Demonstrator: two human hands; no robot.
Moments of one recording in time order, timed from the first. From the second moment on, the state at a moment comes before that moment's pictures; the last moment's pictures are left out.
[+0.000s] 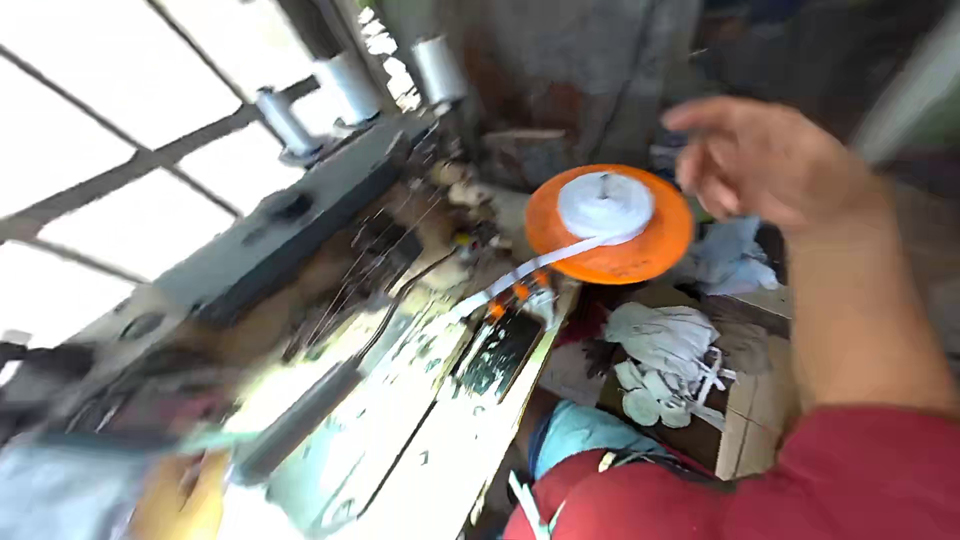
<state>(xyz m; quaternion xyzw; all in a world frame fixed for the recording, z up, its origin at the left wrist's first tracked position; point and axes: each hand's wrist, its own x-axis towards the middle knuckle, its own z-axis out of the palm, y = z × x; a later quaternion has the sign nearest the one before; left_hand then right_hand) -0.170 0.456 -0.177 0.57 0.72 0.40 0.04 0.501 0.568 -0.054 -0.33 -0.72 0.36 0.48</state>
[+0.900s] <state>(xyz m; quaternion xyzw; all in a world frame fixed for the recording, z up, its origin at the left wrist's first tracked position) 0.070 0.493 -0.136 0.73 0.66 0.18 -0.06 0.263 0.515 -0.217 -0.14 -0.88 0.40 0.21</state>
